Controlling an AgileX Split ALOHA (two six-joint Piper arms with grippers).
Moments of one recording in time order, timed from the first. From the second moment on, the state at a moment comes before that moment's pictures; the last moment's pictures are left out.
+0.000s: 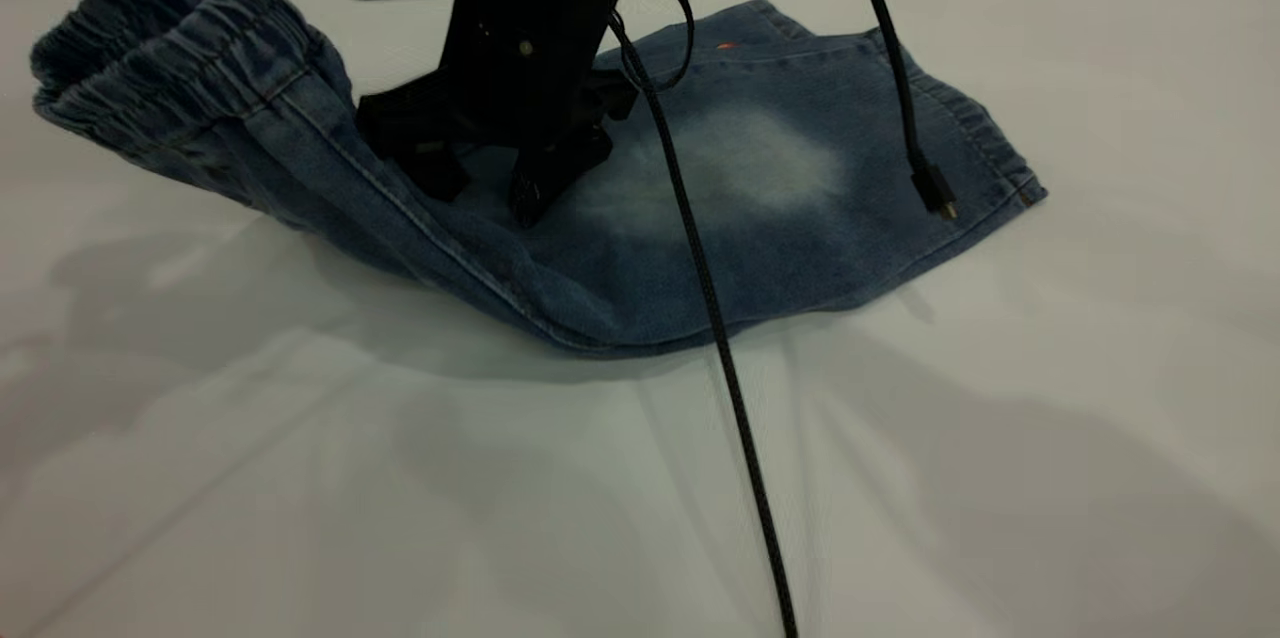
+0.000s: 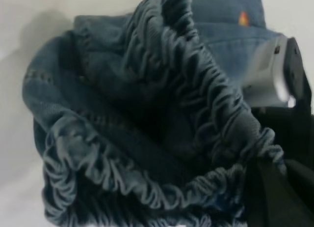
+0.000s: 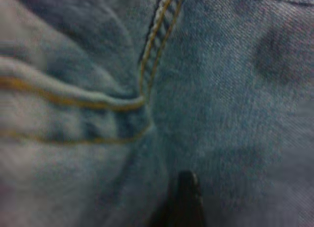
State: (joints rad) left arm 0.10 1.51 -0.80 -1.06 0.71 0.54; right arm 0.69 2.52 -1.98 0.45 0.83 -0.22
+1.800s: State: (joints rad) left arm -0.15 1.50 -0.95 -1.05 0.68 0.52; right arm 0.53 2.49 -2.29 0.22 1.22 -0.15
